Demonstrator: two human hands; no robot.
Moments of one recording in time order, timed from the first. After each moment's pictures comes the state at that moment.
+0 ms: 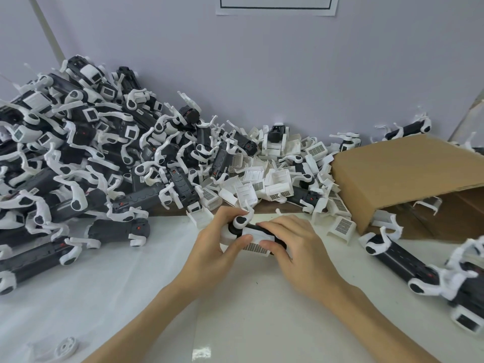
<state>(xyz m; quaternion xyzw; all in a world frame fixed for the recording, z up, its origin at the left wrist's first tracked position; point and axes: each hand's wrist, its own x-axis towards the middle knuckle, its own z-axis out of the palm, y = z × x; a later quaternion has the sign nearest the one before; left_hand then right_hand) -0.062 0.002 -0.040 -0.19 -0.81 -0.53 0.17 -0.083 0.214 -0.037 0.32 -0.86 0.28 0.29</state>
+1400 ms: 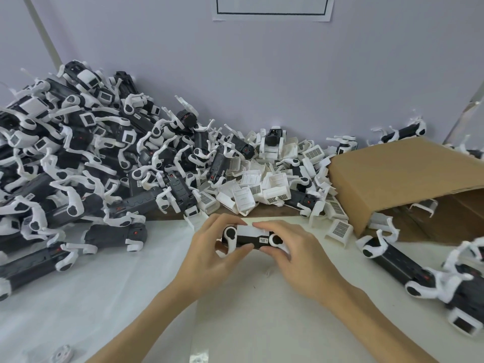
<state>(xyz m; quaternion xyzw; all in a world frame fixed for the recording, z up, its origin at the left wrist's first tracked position) -0.056 0.004 -0.029 -0.15 -0.83 -0.52 0.17 -0.080 0.220 -0.027 0.28 -0.88 0.35 0.15</state>
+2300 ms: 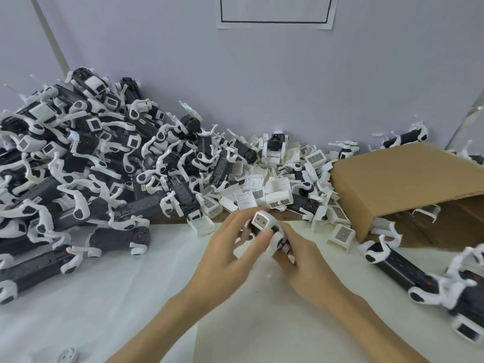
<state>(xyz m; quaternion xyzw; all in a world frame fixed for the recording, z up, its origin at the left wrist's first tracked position) -0.037 0.032 0.005 -0.17 -0.80 -0.56 0.13 -0.083 0.224 -0.036 0.25 -0.86 0.44 0.08</state>
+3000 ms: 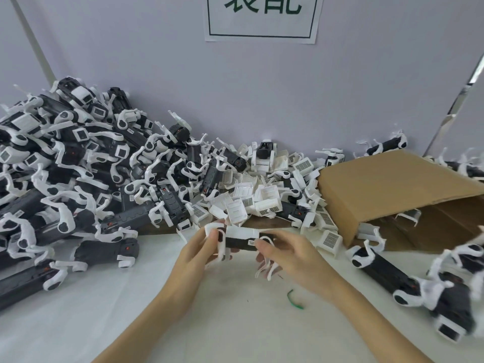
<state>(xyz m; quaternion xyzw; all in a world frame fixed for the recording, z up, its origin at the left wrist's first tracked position) -0.065 -0.004 -0.035 -0.07 -0.66 -0.75 0.02 -0.086 0.228 -0.006 0.17 -0.76 0.62 -0.08</state>
